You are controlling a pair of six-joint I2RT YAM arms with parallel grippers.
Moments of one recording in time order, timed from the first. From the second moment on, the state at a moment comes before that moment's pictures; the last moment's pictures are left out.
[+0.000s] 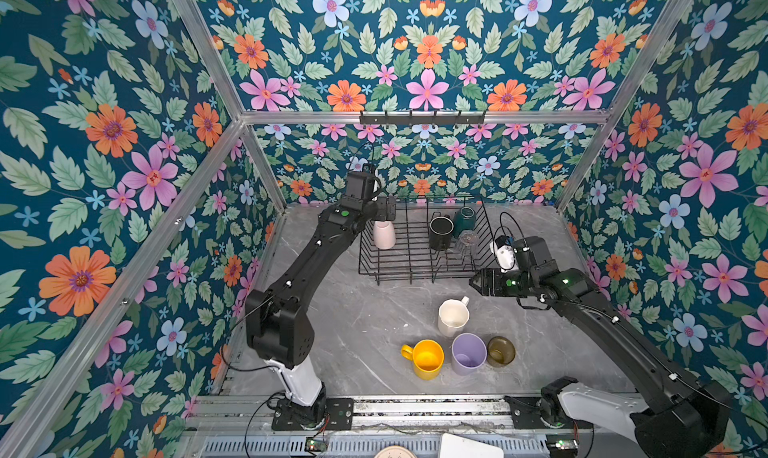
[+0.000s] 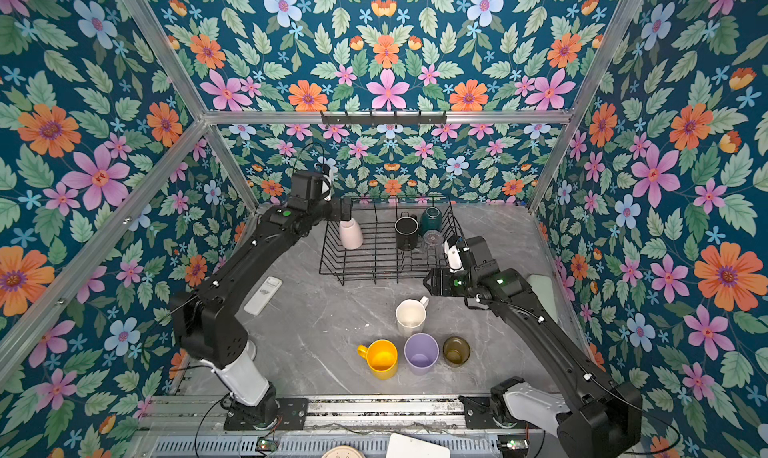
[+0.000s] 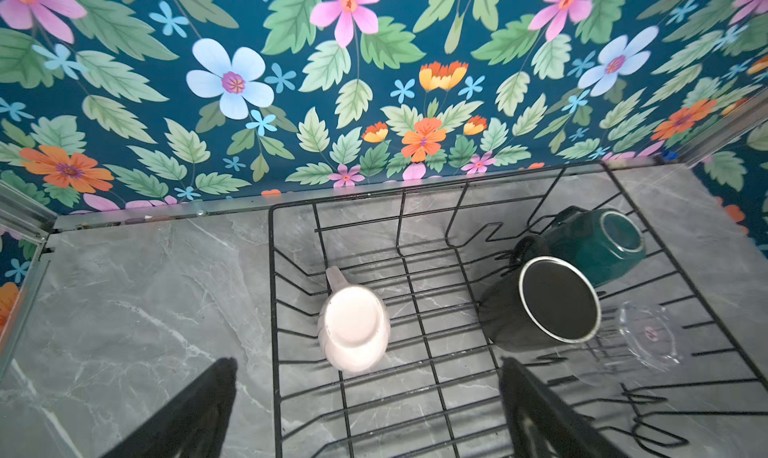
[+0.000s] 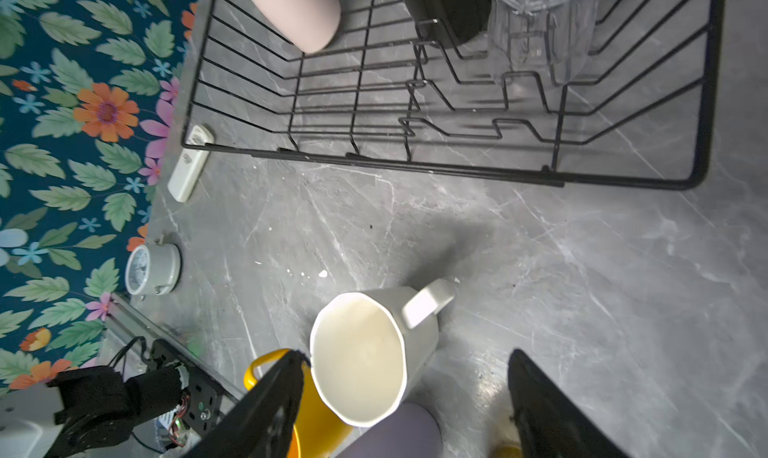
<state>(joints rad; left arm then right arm) -0.40 1.67 1.62 -0.47 -0.11 -0.17 0.42 1.14 1.04 -0.77 -0.24 0.40</state>
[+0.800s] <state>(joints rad) -0.39 1.11 0.99 -0.13 -0.19 -0.36 0.64 1.33 1.02 -0.82 -0.12 0.55</state>
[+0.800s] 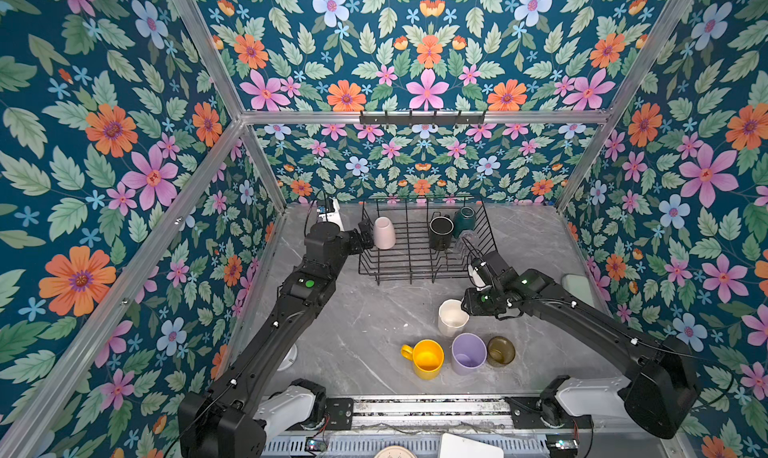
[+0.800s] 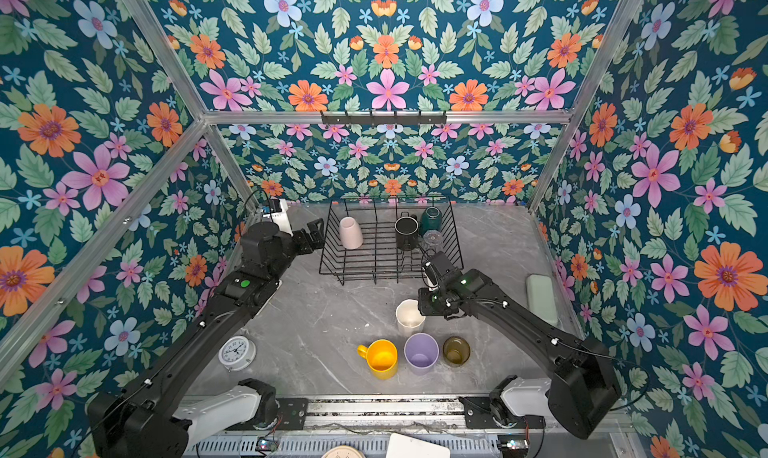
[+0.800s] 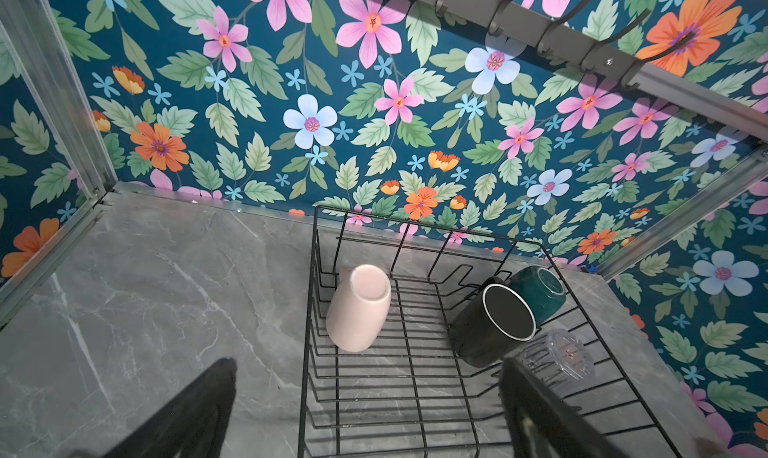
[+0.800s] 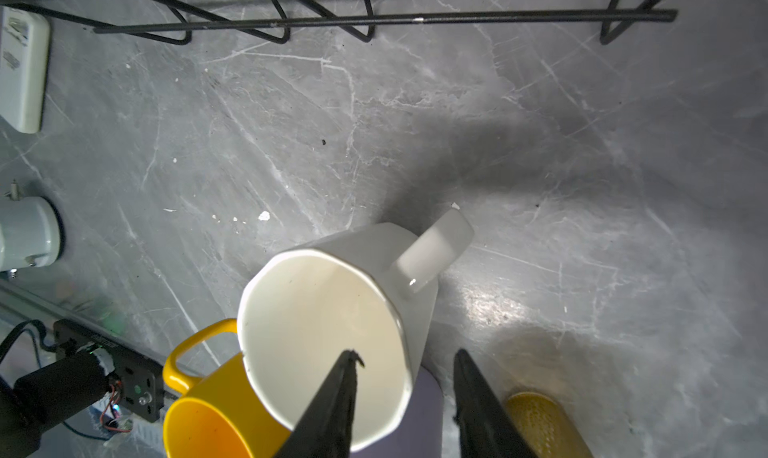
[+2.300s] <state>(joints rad) -0.29 0.98 0.81 -0.08 0.00 -0.48 0.64 1.34 1.20 -0.85 -0.12 0.52</state>
